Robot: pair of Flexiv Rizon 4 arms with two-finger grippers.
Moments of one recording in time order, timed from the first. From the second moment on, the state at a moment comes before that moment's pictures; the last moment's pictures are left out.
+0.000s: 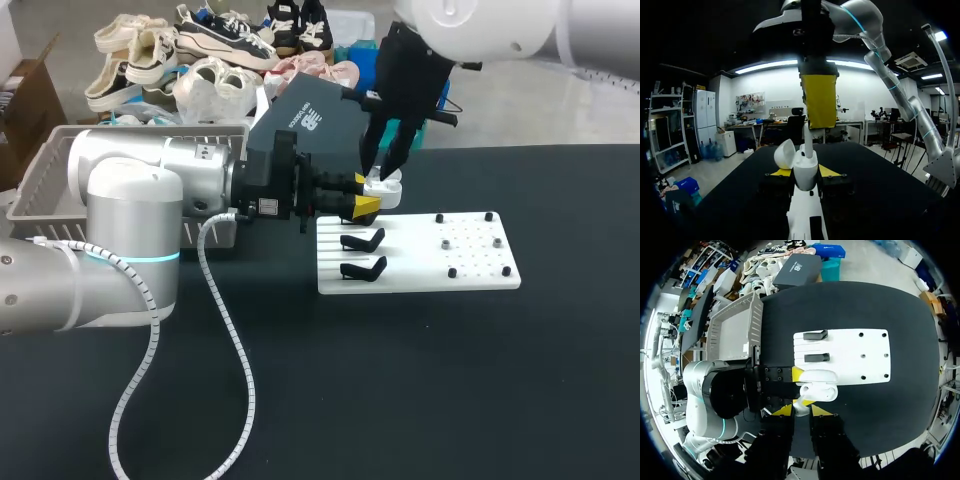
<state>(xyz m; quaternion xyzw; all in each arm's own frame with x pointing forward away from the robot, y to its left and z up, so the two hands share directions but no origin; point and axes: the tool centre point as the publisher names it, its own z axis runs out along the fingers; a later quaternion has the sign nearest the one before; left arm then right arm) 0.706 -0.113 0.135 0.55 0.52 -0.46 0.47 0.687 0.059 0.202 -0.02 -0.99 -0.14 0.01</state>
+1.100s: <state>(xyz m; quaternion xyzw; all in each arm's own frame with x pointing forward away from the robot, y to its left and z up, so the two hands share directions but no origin) 0.706 -0.113 0.135 0.55 0.52 -0.46 0.47 0.692 0.059 0.190 -0.03 -0.99 -0.14 0.01</state>
